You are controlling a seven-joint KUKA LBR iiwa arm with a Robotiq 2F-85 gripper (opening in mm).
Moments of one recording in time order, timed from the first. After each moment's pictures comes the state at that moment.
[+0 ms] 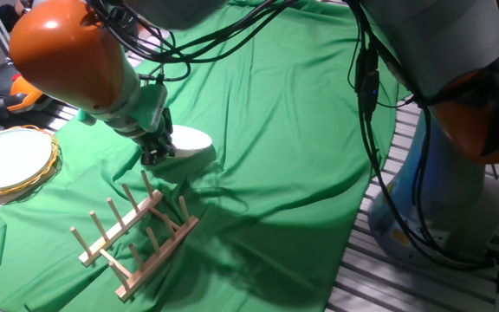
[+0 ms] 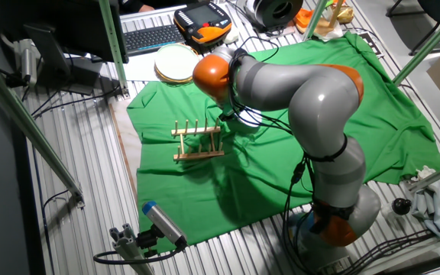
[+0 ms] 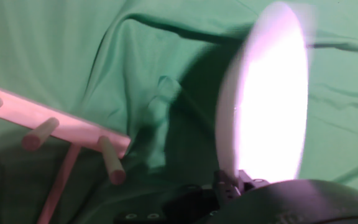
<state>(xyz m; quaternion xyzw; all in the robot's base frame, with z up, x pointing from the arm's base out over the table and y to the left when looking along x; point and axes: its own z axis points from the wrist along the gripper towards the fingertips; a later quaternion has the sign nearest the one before) 0.533 0.123 0.106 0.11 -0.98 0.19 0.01</state>
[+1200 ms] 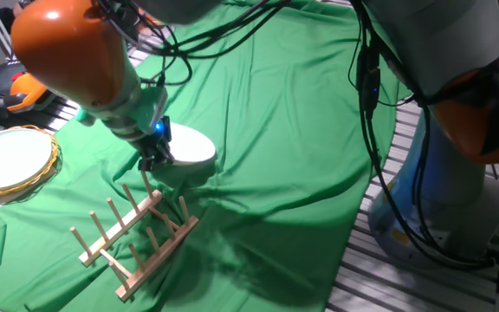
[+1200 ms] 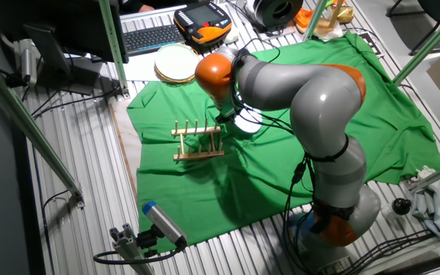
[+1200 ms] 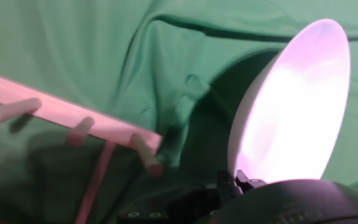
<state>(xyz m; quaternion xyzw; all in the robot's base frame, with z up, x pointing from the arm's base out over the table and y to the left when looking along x) 0.524 0.146 0.098 0.10 -0.98 0.15 0.01</state>
